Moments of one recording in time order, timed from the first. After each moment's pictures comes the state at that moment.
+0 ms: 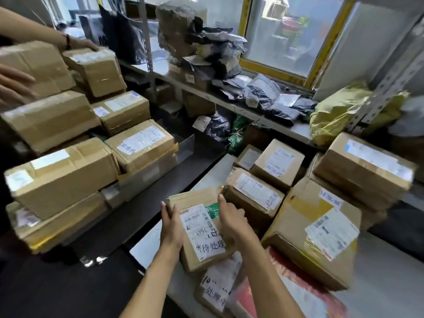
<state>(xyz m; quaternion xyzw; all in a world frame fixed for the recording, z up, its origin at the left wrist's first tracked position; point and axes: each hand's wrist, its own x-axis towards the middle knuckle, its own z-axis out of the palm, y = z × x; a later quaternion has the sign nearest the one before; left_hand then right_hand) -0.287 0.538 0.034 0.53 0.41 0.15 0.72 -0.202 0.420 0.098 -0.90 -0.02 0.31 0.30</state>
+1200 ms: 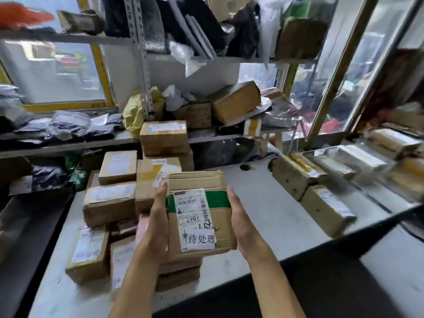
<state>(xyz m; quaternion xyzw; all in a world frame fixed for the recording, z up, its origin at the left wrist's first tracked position) -0.390 0.323 0.199 0.55 -0.07 -0.23 0.80 -0.447 0.159 0.171 -0.66 0.15 -0.03 0.74</state>
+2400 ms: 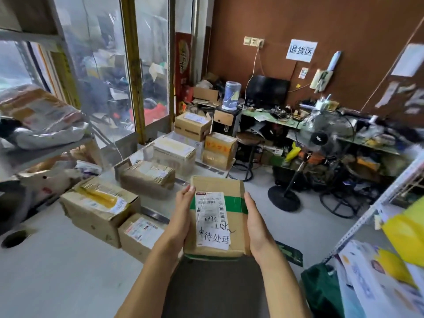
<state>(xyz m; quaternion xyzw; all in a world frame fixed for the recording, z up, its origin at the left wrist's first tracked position) -0.496 -0.305 0.144 0.51 -0.33 -0.55 0.57 -0.676 -0.346 0.157 -0.49 0.47 -0.36 0.64</state>
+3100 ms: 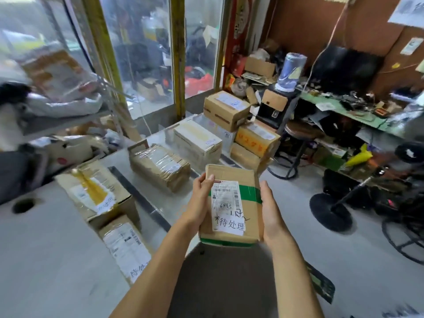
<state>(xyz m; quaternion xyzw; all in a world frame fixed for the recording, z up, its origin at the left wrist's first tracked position) -0.504 -0.500 0.120 0.60 -0.24 -0.47 0.60 -0.659 -0.579 0.131 -0.50 0.45 -0.23 0.70</state>
